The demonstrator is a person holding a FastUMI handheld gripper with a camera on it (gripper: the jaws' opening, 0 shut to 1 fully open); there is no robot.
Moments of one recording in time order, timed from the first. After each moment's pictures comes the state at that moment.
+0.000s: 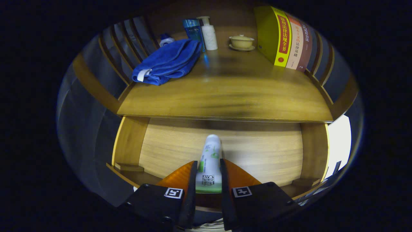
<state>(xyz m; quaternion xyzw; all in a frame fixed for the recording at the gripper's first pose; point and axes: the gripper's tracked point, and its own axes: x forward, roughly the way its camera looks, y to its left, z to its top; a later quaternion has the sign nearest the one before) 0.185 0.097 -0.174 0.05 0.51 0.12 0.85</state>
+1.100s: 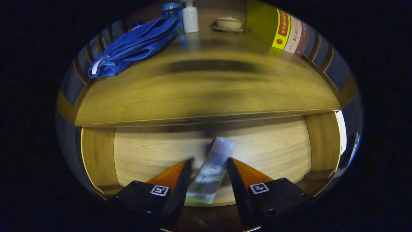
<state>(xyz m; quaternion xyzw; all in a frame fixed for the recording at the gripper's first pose) 0.209 0.113 -0.278 0.01 0.57 0.02 0.82</state>
